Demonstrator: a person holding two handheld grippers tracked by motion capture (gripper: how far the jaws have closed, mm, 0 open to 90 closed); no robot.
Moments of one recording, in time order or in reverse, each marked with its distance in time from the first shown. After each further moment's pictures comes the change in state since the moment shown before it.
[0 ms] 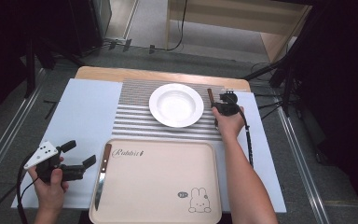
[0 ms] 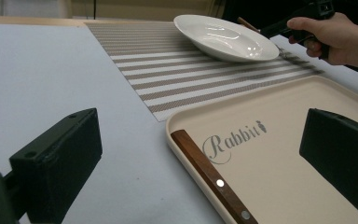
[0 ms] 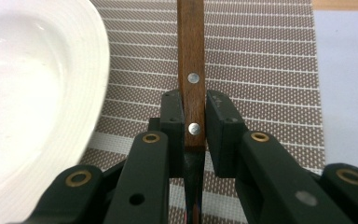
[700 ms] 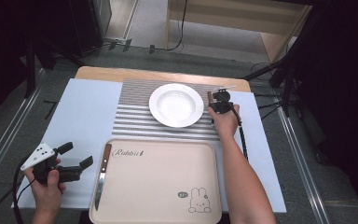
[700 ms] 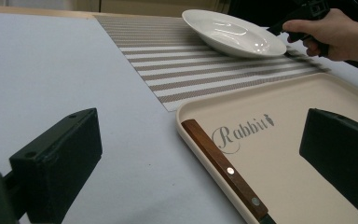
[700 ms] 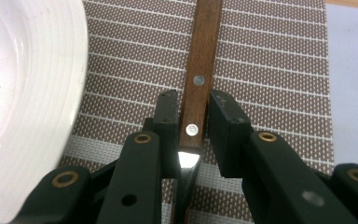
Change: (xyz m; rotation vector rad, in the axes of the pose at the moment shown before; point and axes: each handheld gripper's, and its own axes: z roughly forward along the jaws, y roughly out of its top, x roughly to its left) left arm 0.008 -0.007 -0.006 0.011 0.017 -0.020; right arm 0.014 0.009 0.023 0.103 -0.117 -0.082
